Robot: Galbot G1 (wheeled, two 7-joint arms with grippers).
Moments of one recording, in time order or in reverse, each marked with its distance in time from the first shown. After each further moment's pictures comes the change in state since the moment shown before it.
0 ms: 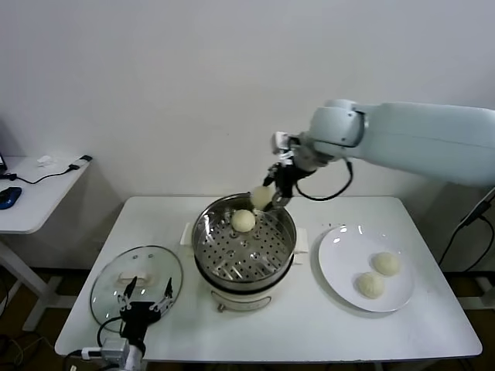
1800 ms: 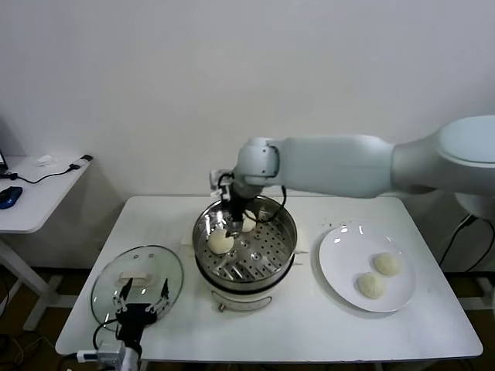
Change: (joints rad) left arm 0.014 0.001 -0.017 -0.012 -0.007 -0.004 -0.006; right arm -0.080 0.049 0.006 -0.159 -0.138 0.115 -0.132
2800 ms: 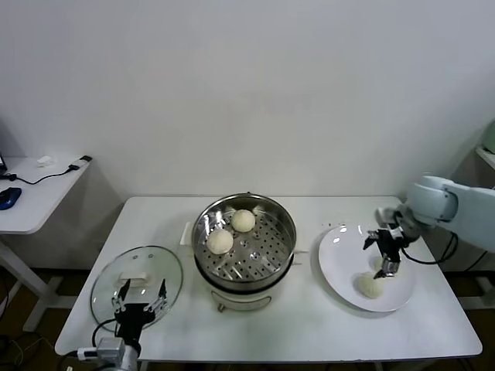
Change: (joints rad) left arm -0.023 -0.018 -0.007 0.032 0.009 0.013 0.001; right arm -0.293 -0.679 0.018 0.098 -0.507 0.127 -0.152
